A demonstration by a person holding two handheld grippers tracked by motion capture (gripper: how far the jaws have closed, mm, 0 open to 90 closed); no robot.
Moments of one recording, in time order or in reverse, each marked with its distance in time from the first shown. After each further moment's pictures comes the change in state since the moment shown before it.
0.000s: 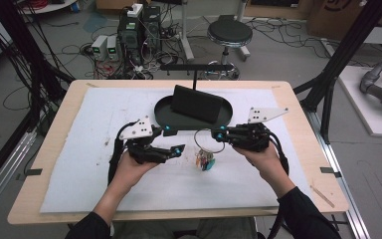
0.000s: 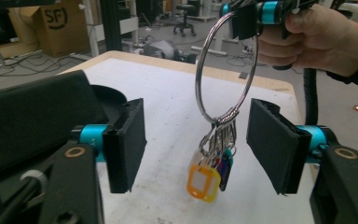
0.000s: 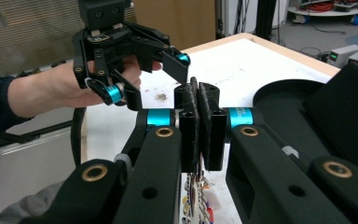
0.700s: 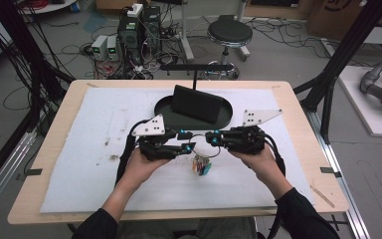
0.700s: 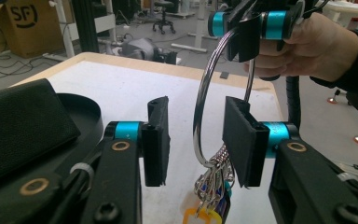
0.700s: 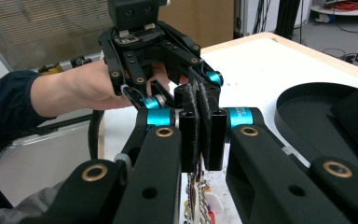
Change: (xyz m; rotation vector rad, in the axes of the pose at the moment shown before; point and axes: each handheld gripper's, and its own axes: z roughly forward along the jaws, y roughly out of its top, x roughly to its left) left arm -0.001 0.007 0.026 0.017 -0.089 0.006; right arm 0.007 0.000 0.010 0.008 0.070 -0.013
